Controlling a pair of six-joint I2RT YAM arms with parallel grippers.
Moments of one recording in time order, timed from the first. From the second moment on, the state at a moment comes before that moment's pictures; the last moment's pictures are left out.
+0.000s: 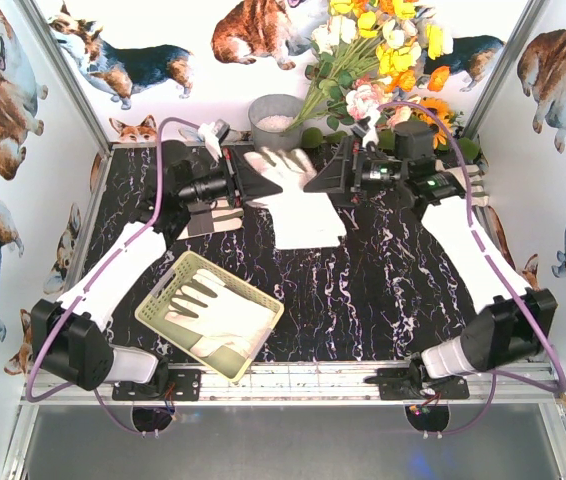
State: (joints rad) left arm -0.37 1.36 1.15 0.16 0.88 -1.14; right arm 0.27 1.44 1.41 -0.41 -1.00 0.74
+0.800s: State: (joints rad) left arm -0.42 1.44 1.39 0.07 0.77 -1.23; right arm 0.26 1.23 1.05 0.20 -0.89 1.59
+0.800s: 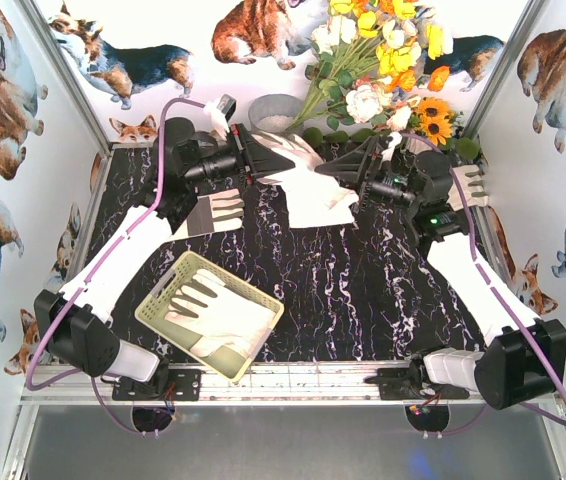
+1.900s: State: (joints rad) left arm -0.44 1.38 1.39 -0.04 0.86 -1.15; right arm 0.25 1.25 1.05 0.43 -0.84 1.57
